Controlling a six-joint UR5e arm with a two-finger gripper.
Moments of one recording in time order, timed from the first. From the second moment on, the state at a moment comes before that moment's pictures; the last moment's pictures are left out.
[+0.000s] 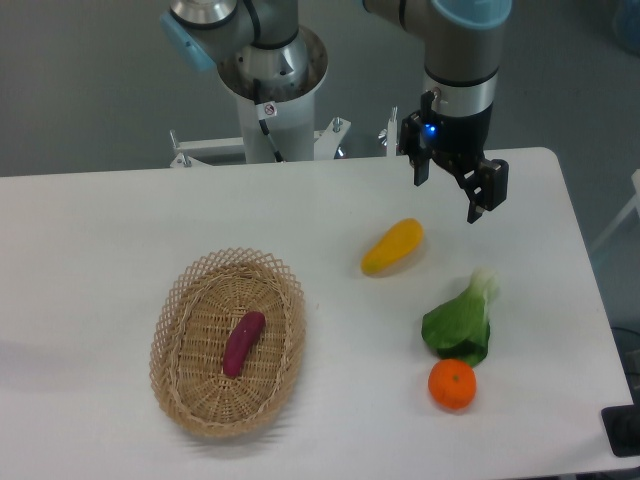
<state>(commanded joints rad) 2.66 -1.67 -1.60 -1.21 1.53 1.55</state>
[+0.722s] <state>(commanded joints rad) 2.59 -1.65 -1.71 -1.20 1.41 1.22</state>
